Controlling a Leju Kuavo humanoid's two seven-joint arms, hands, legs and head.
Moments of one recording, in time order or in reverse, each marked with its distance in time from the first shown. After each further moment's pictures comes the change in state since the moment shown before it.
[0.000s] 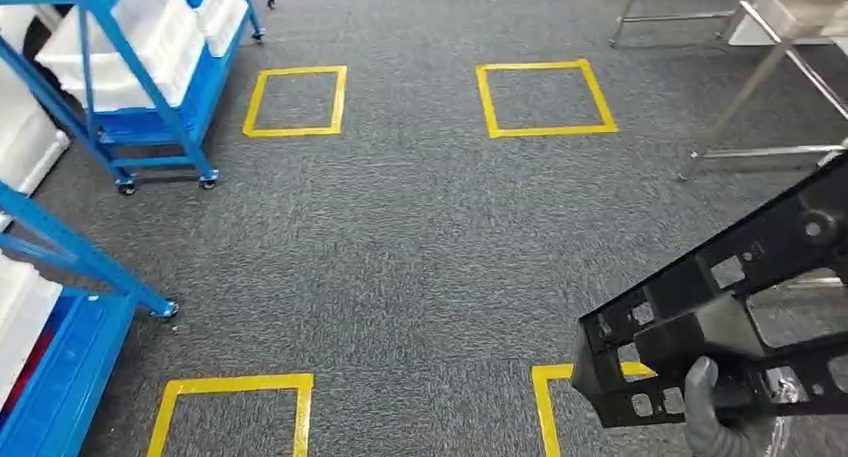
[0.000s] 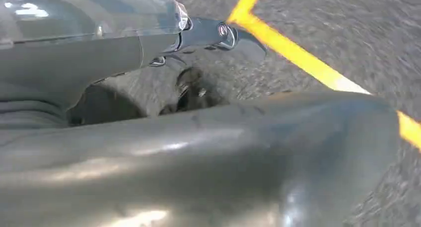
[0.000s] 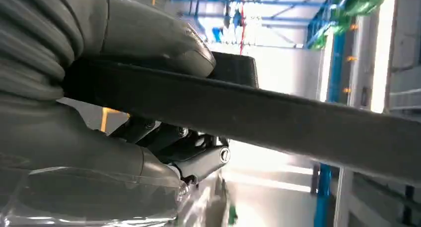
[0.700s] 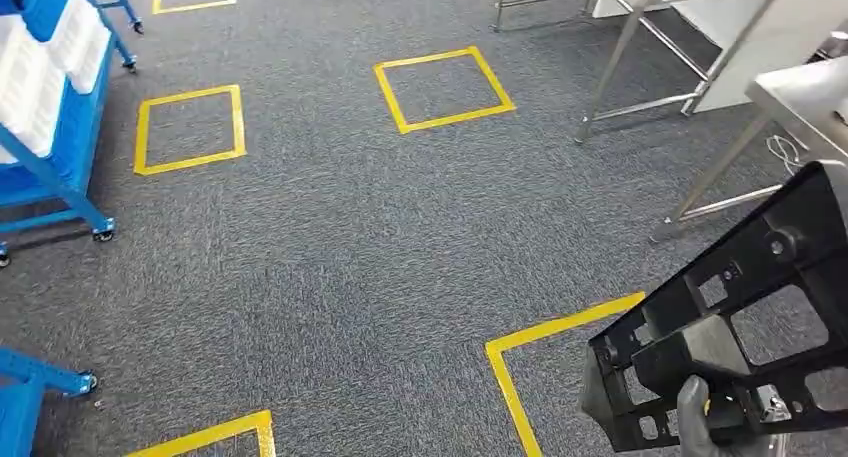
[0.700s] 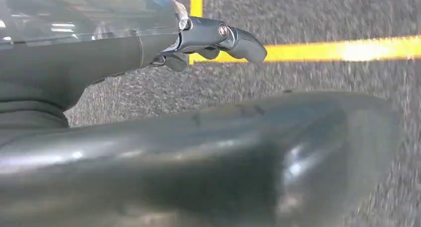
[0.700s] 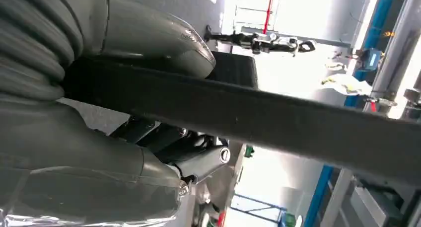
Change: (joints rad) left arm 0.005 0.051 -0.174 0.003 -0.171 0.025 0.129; right arm 0.039 -0.027 0.009 -0.018 0.055 -0.043 0.007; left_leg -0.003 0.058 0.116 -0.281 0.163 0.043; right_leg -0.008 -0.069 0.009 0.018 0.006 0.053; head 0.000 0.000
